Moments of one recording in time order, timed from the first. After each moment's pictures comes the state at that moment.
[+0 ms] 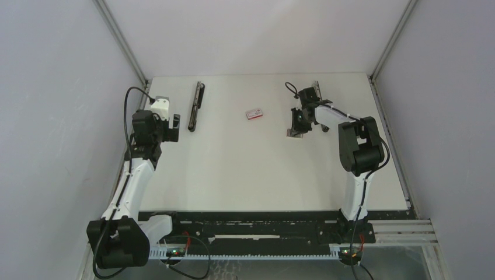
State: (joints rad) left arm 0.07 1.07 0.80 -0.20 -0.07 0.25; right arm 0.25 2.00 1.41 -0.53 -0.17 0.25
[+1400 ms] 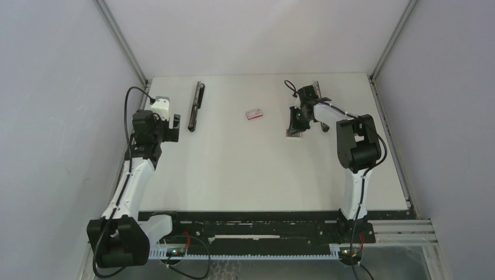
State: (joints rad) left arm 0.07 1.07 0.80 -0.20 -0.07 0.25; right arm 0.25 2.05 1.47 -0.55 -0.23 0.26
